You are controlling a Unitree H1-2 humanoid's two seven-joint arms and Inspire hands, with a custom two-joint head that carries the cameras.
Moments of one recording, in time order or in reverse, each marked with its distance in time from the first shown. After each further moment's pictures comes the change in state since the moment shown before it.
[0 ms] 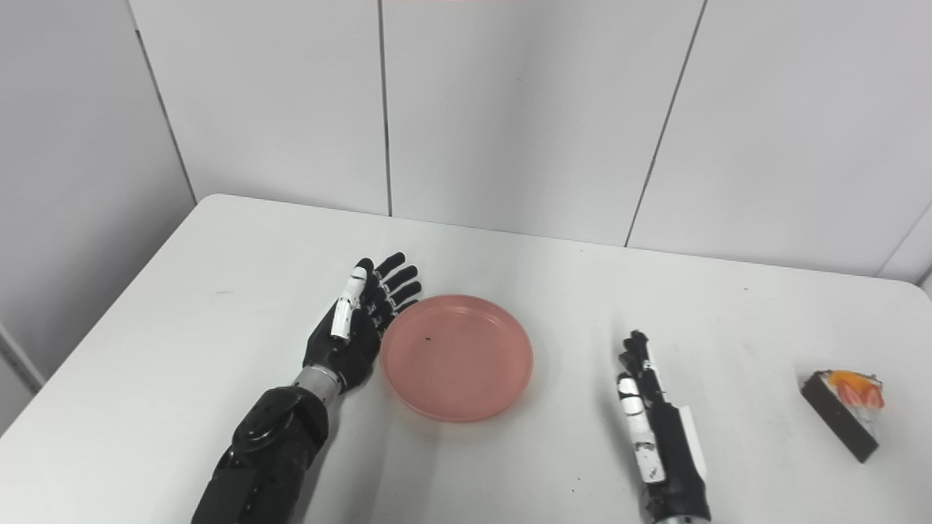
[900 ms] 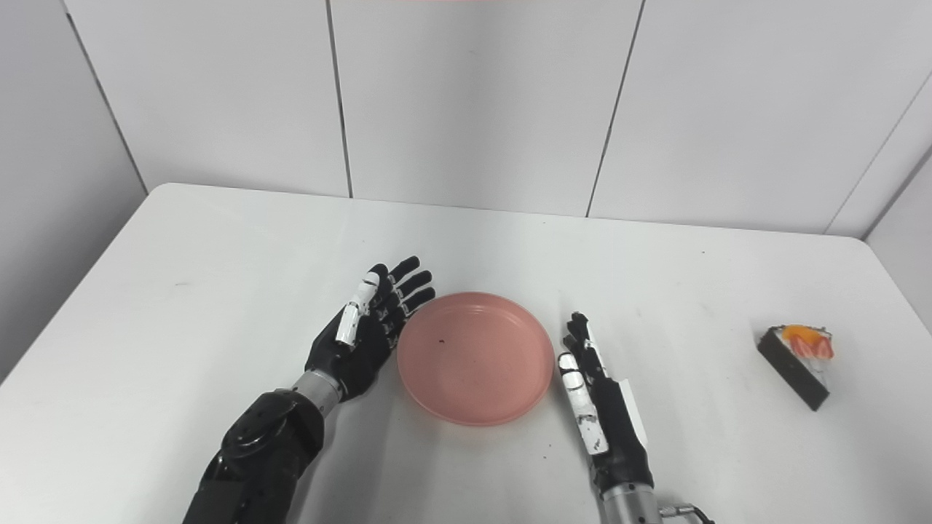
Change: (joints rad) left arm 0.057 -0.024 -0.063 -0.105 0.015 0.107 -0.056; right arm 0.019 0.034 0.017 -0.036 -0.036 0.071 -0.005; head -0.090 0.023
